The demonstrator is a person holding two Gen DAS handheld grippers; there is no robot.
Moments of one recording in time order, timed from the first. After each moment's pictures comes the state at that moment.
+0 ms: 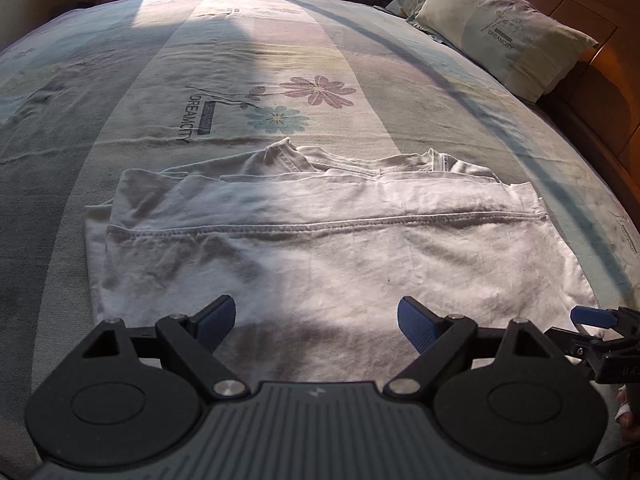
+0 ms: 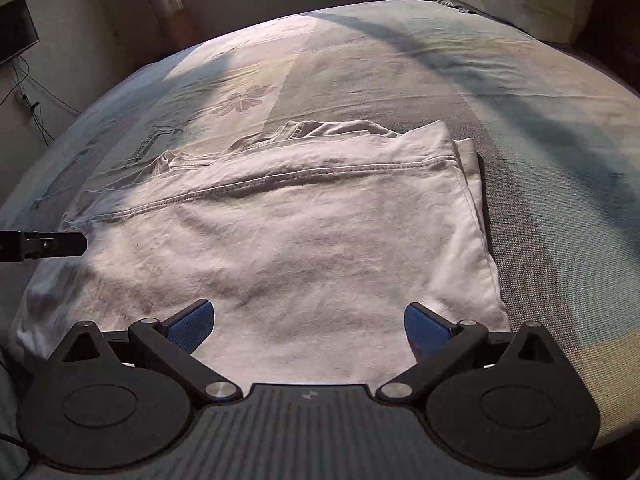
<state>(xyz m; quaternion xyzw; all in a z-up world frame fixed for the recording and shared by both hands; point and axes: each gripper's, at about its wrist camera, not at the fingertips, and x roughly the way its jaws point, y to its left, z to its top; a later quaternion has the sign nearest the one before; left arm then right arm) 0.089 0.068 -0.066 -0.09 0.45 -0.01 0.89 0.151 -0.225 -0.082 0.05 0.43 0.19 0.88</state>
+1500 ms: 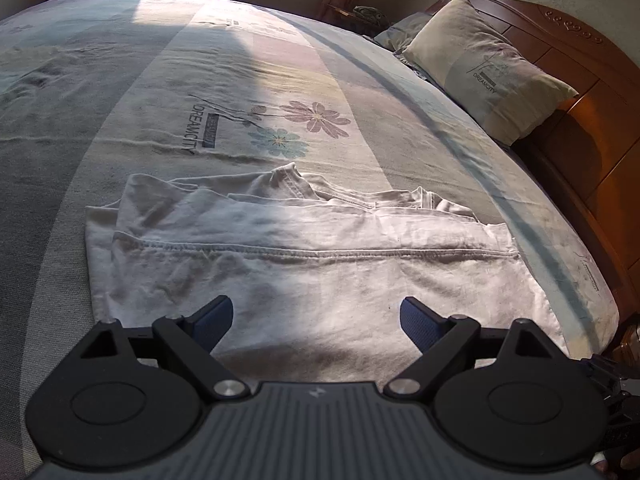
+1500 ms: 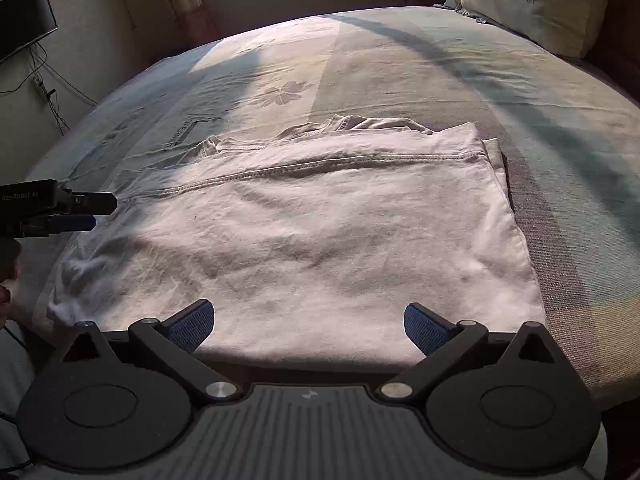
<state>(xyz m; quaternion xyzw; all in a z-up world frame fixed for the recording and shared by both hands) 0.093 0.106 -0.067 -0.16 0.41 -0.07 0.90 0.112 -0.196 -0.065 0.03 0.42 0.21 0.88</state>
